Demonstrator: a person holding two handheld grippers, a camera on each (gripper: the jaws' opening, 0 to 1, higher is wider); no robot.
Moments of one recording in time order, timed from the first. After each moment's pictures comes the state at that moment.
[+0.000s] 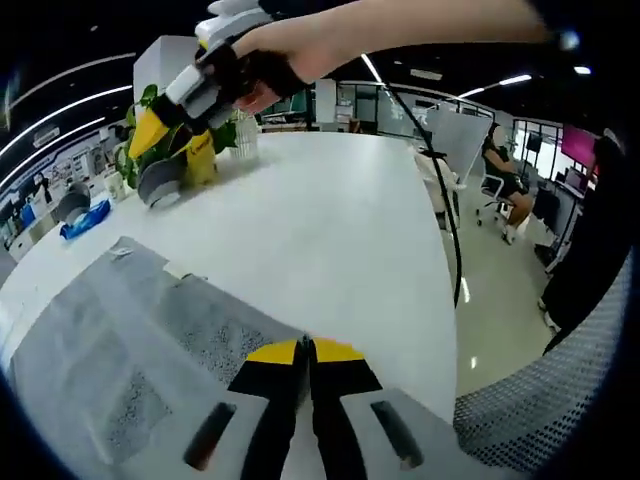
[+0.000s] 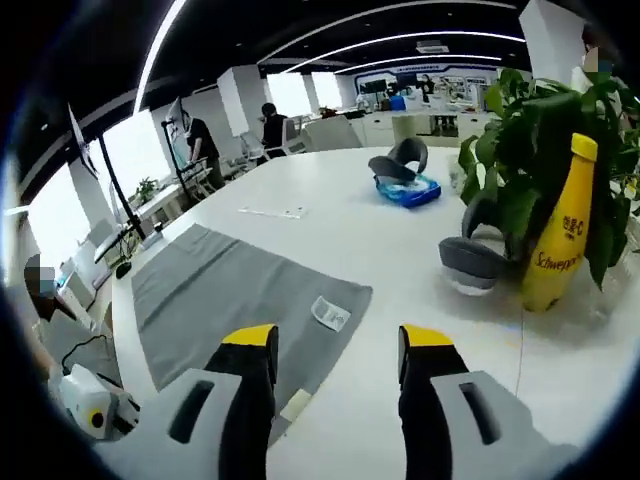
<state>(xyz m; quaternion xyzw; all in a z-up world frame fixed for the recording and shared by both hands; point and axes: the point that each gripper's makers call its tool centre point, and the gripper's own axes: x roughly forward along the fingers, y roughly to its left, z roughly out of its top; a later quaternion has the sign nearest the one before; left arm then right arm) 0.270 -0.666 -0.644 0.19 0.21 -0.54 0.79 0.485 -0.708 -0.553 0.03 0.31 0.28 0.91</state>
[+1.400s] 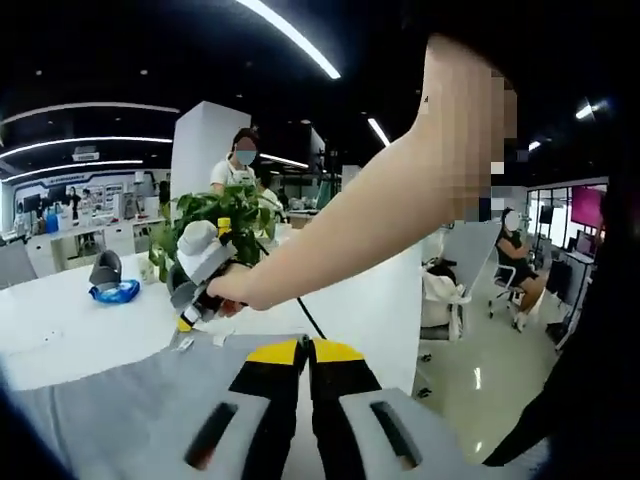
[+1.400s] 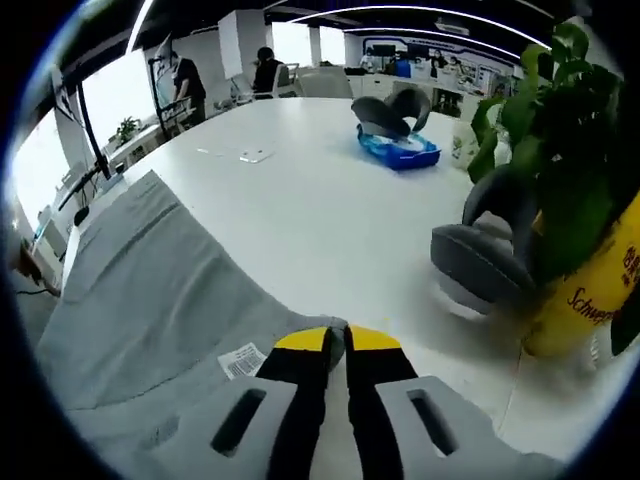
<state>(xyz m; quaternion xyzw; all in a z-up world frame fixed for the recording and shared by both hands) 0.274 -0.687 -0.467 0.03 0.09 -0.51 0.86 0.551 -0.725 -0.609 -0.09 0.37 0.26 0.89</state>
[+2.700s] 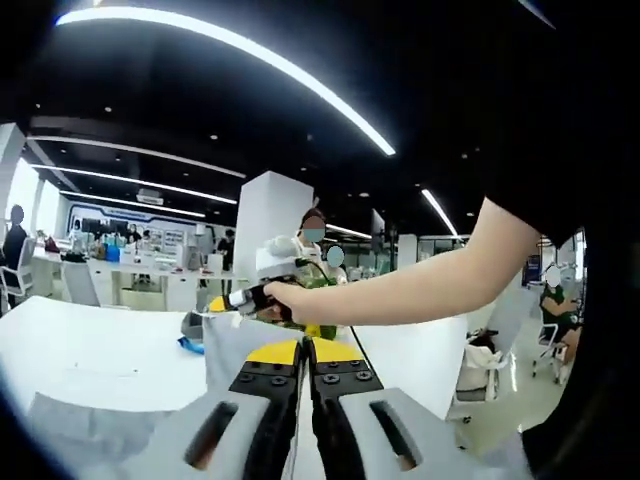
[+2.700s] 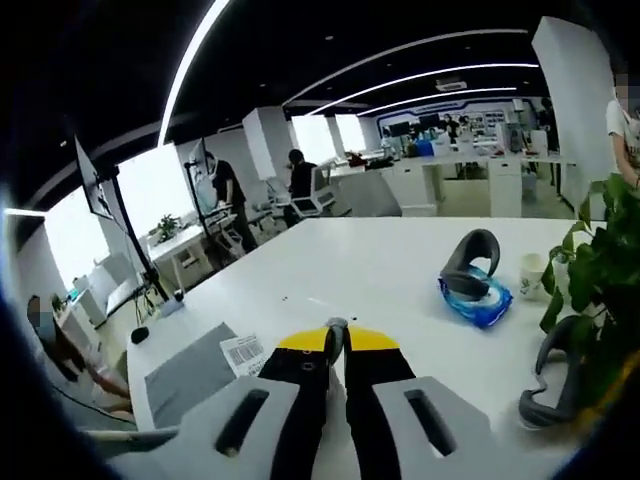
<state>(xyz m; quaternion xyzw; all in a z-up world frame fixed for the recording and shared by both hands) 0.279 -0.493 -0.360 -0.05 -0.02 -0.38 0.92 0.591 -0.552 -0.421 0.05 0.21 0.33 0.92</state>
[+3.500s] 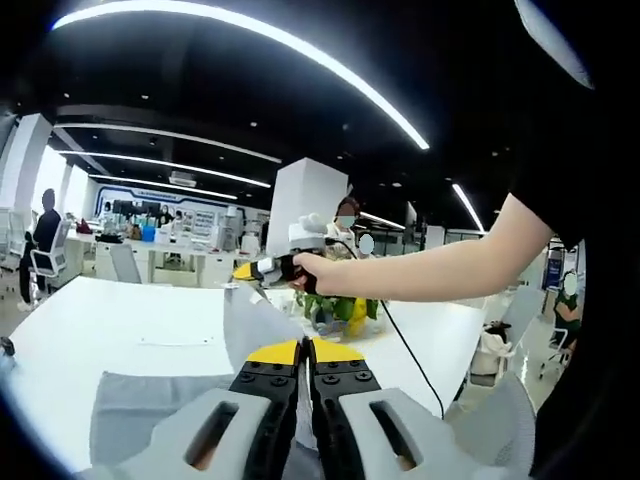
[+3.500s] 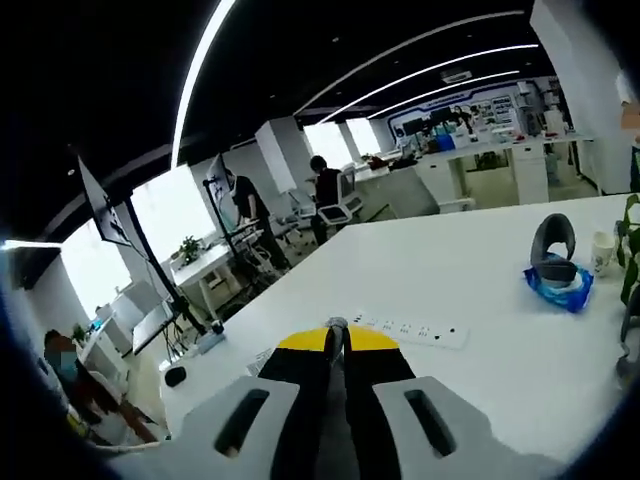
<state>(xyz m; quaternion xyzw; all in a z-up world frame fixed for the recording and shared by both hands) 0.261 -0.318 -0.380 -0.06 0.02 -0.33 0.94 0.569 -0.393 -0.407 0.13 0.21 0.36 0.90</state>
